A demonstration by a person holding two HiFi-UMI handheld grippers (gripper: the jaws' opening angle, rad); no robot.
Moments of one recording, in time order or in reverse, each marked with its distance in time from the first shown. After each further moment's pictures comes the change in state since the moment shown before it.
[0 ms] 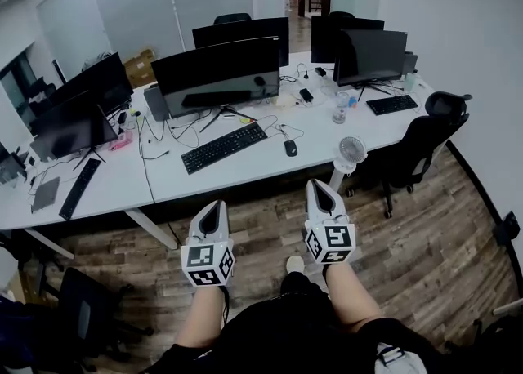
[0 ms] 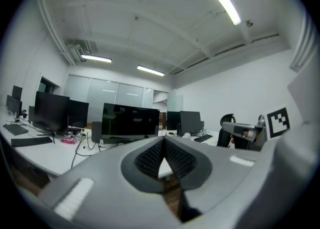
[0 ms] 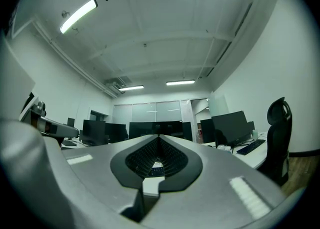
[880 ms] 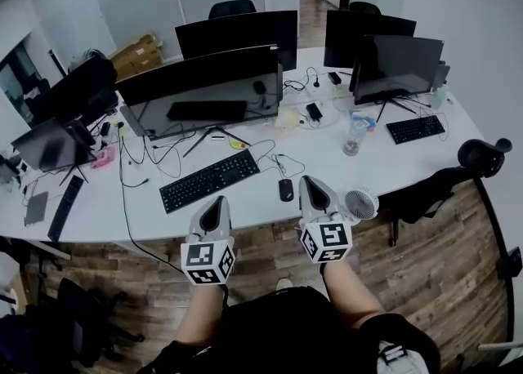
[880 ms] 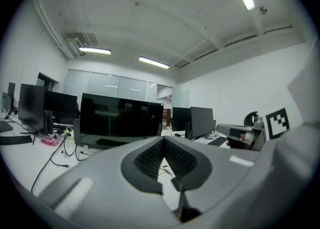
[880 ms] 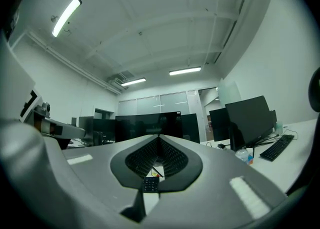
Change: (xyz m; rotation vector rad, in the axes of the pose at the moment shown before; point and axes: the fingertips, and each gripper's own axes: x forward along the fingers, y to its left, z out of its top) left arm 0.286 0.005 0.013 -0.019 0.050 0.054; right arm 0.259 -0.135 -0.046 0.042 0.071 0.125
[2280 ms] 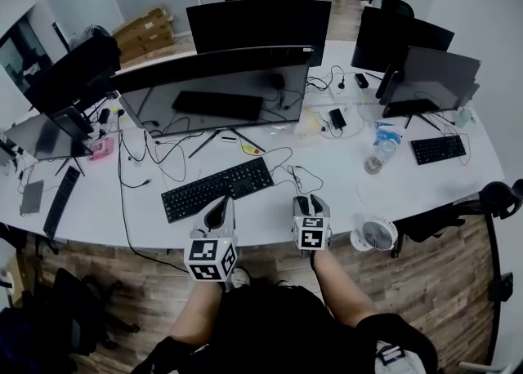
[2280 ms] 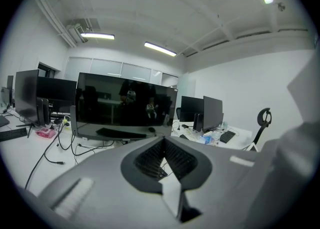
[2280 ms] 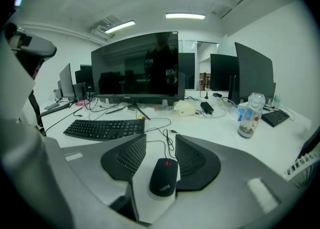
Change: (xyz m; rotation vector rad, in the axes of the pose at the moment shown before) left arm 0.104 0.072 -0.035 -0.056 0.142 0.019; right arm 0.121 -0.043 -0.248 -0.022 0.630 -0.122
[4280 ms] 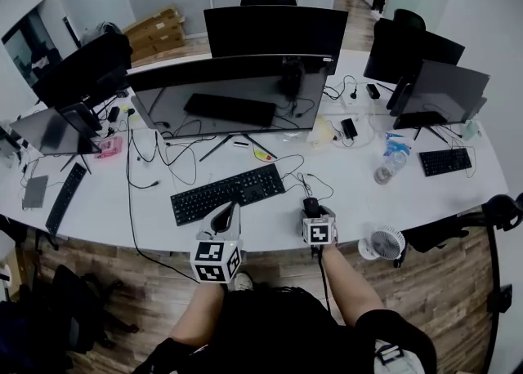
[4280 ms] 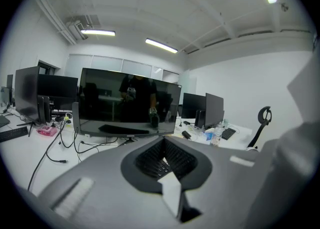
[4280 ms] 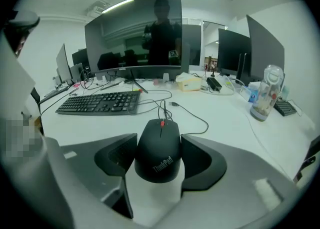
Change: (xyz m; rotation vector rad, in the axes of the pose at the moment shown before) left arm -0.002 0.028 -0.013 -0.006 0.039 -0.001; right arm 0.067 -0.011 -0.080 -0.024 0.219 0.021
